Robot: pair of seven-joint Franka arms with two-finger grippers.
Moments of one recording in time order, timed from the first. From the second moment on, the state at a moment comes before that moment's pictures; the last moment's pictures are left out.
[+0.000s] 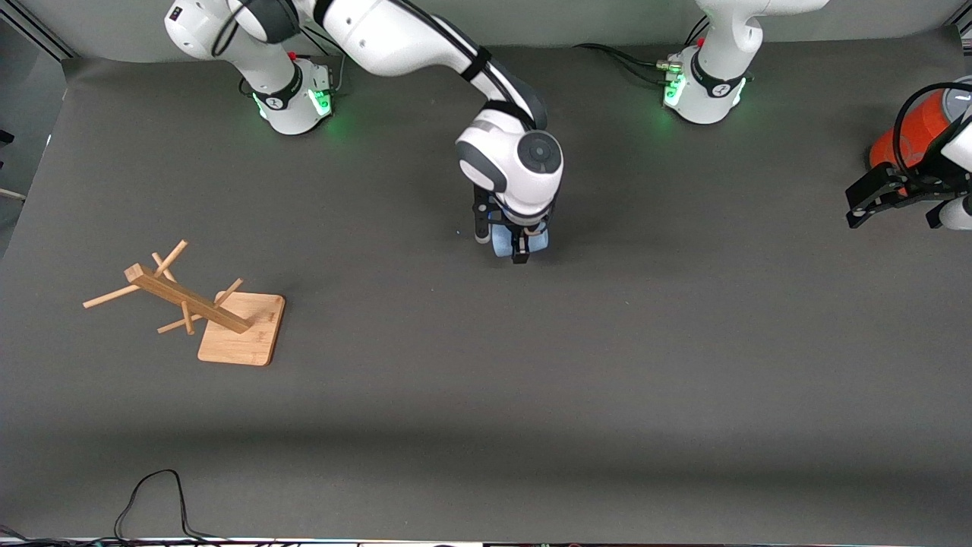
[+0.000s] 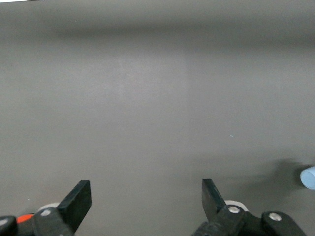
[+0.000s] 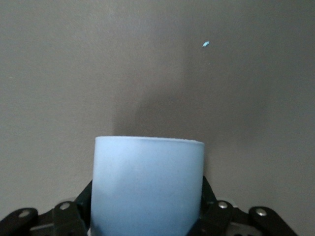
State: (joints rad) left arm -0.05 -0.02 0.00 -1.57 0.05 1.64 -0.01; right arm 0.99 0.85 -0.07 -1.35 0.01 2.08 2.51
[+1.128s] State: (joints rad) left arm -0.04 -0.02 0.00 -1.57 0.05 1.64 -0.01; right arm 0.98 0.91 -0.09 -1.22 0.01 2.02 2.55
